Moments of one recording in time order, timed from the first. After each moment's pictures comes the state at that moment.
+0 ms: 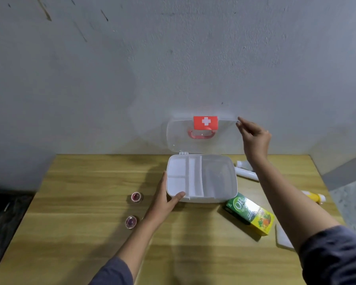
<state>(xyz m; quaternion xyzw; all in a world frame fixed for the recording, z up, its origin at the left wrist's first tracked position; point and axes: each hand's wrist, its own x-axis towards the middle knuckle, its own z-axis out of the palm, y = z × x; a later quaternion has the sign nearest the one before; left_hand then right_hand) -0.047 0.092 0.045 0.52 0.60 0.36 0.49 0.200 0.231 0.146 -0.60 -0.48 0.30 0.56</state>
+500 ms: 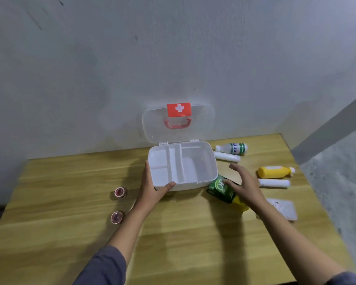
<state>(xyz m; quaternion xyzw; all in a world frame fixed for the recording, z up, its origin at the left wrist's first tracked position) -0.032 0.095 0.054 0.55 0.62 0.35 0.43 0.251 0.083 0.079 -0.70 -0.59 0.31 0.23</state>
